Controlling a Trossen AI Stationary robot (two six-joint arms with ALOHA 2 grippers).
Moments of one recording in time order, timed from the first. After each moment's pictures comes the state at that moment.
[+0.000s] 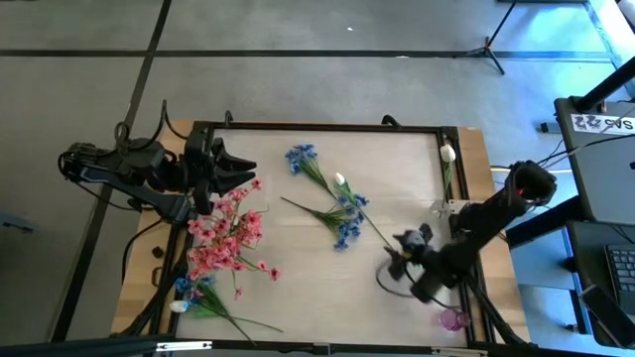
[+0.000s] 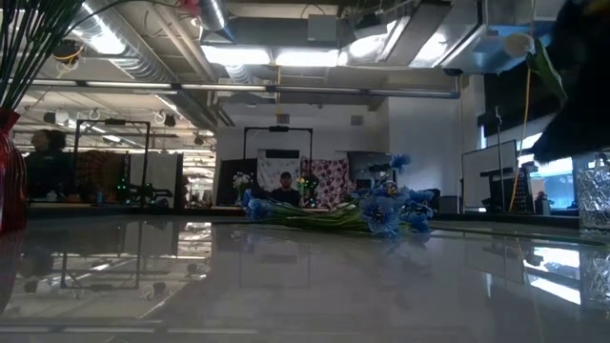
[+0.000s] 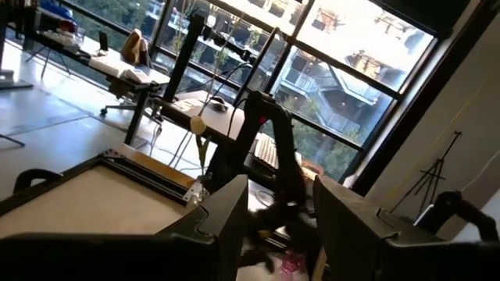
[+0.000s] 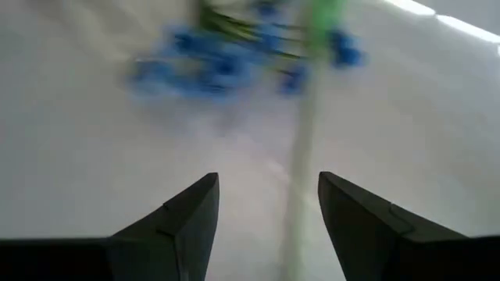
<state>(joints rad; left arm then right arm) -0.26 0.84 1.11 -0.22 -0.39 -0.46 0.80 1.48 0.73 -0.67 0.84 1.51</state>
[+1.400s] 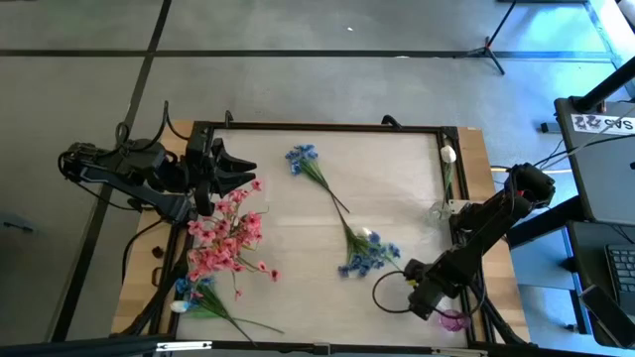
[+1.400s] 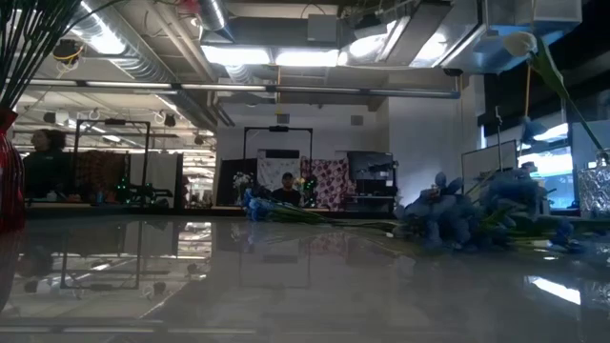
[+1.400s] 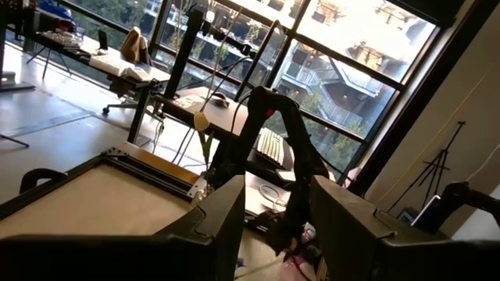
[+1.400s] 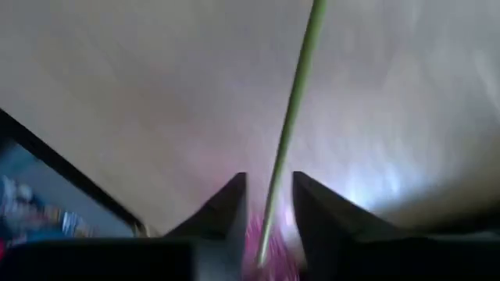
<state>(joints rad) -0.26 0.84 1.11 -0.25 -0.39 -0.43 0.84 1.52 0.94 -0.82 -0.22 1.50</state>
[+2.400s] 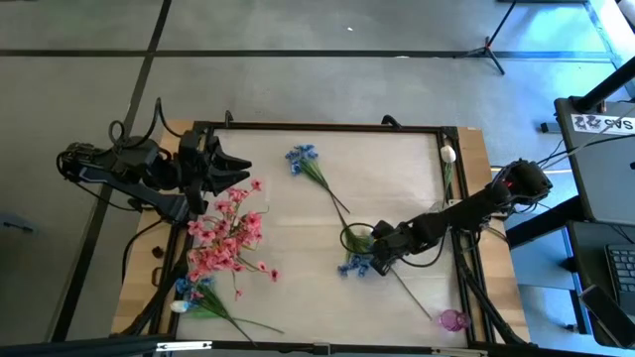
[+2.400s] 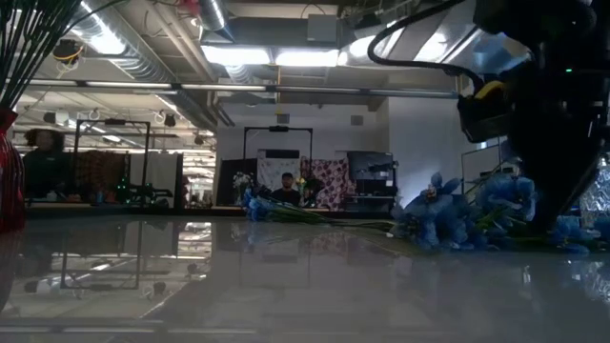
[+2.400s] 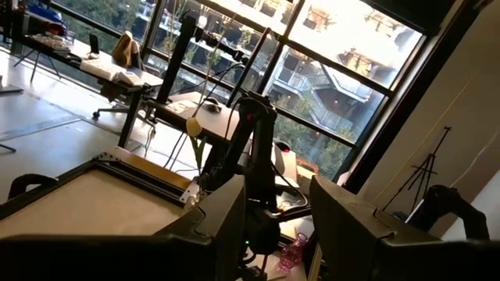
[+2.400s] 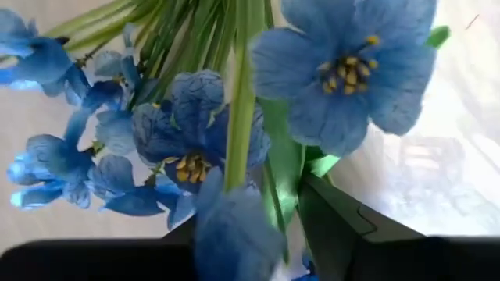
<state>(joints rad) -0.26 0.81 1.11 -0.25 -0.37 -0.44 0.40 1.51 0.74 -0.44 0.04 1.10</state>
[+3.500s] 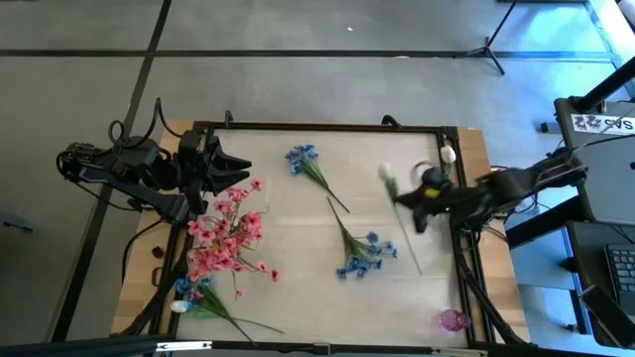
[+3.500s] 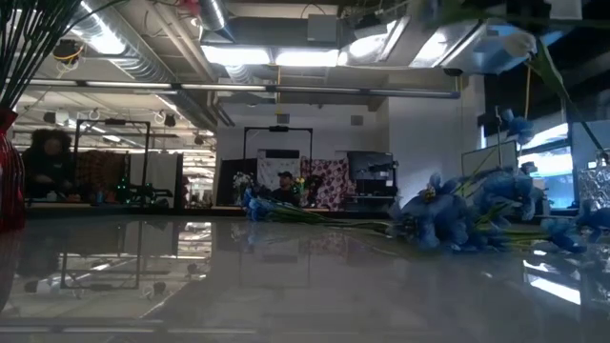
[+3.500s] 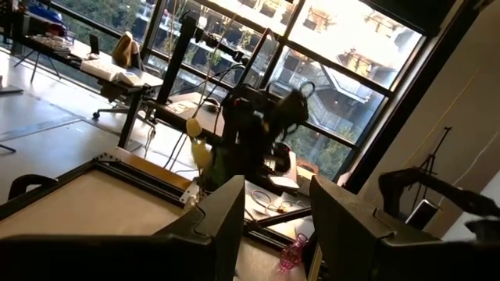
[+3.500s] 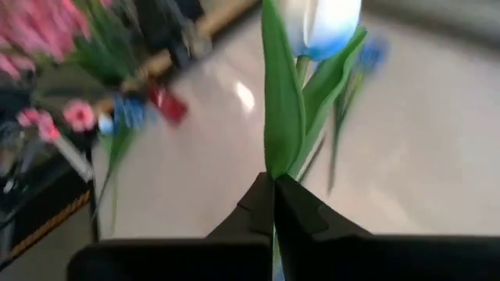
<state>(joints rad) -0.26 0.81 1.11 -0.25 -0.37 -0.44 0.41 0.89 1.02 -0.74 0.53 0.87</state>
